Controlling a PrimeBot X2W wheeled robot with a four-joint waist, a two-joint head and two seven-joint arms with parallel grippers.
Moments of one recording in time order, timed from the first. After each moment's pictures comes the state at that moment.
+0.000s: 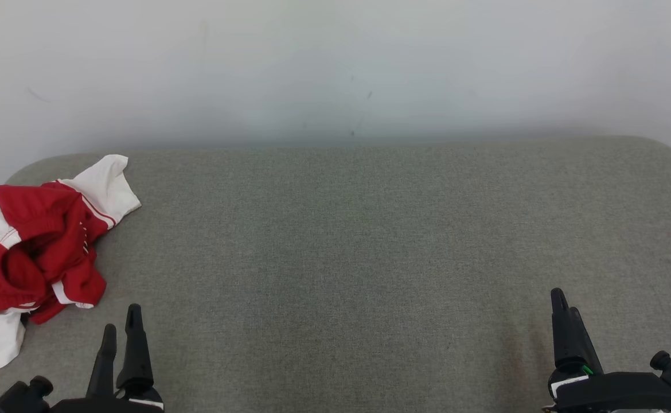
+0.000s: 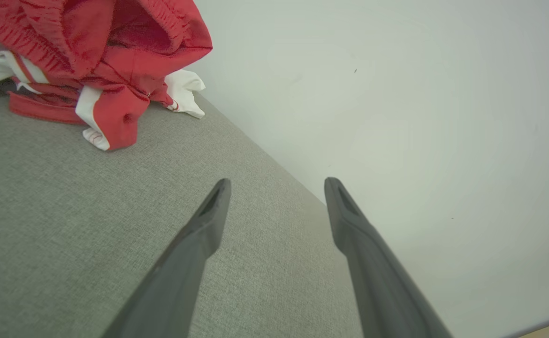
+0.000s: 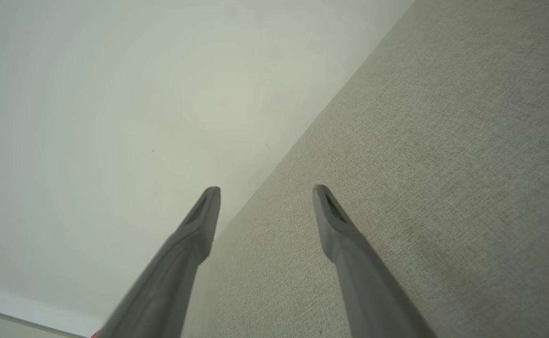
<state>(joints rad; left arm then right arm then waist) -0.04 0.04 0.09 0.14 -0.88 -0.13 -0.08 -0.03 -0.05 -0.03 0.18 1.00 0.13 -0.08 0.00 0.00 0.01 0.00</state>
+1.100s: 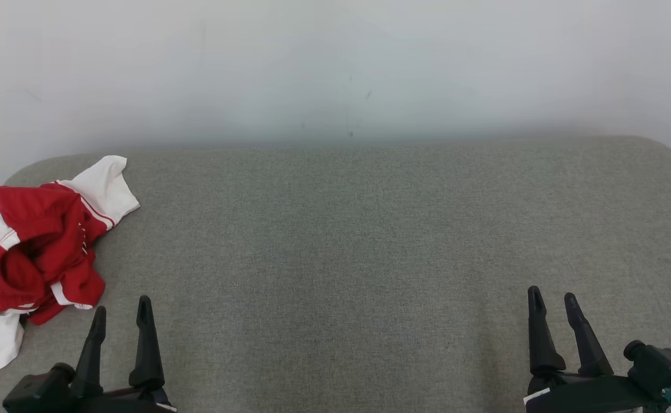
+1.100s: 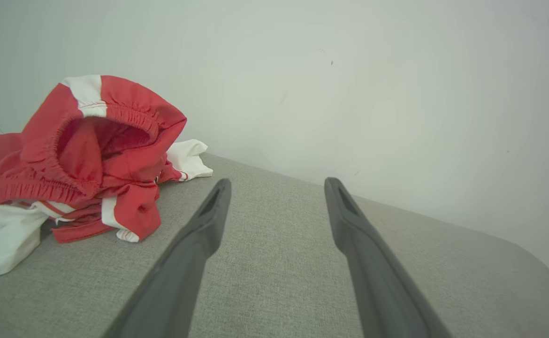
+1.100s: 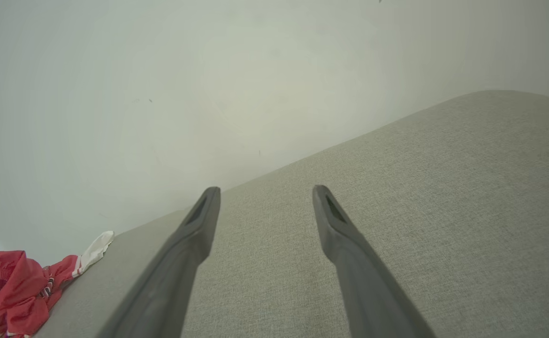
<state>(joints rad) -0.04 0.06 0.07 0.11 -0.40 -0.12 -0.17 -0.02 -0.05 0.01 0.14 0.48 0.13 -0.17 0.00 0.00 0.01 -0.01</state>
